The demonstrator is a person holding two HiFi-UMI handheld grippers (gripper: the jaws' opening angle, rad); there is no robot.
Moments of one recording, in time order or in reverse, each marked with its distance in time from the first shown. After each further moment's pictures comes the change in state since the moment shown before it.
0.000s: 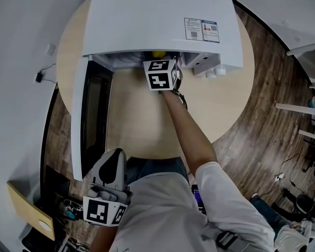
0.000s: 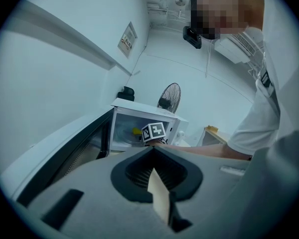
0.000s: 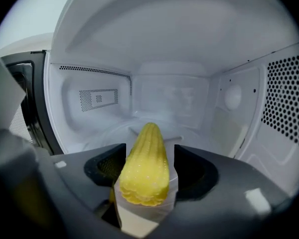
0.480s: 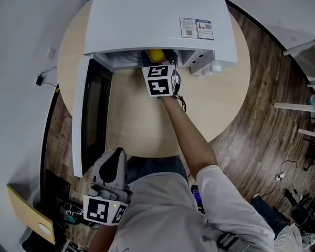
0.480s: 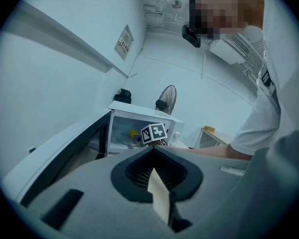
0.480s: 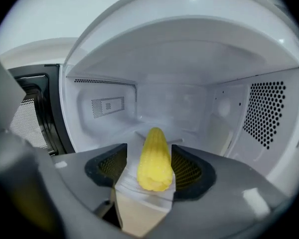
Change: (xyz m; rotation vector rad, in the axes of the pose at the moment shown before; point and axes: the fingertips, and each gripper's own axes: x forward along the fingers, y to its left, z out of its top) left arm -0.013 -0.010 0.002 0.030 -0.025 -0.032; right arm -0.033 0.011 0.009 0.005 -0.038 0.022
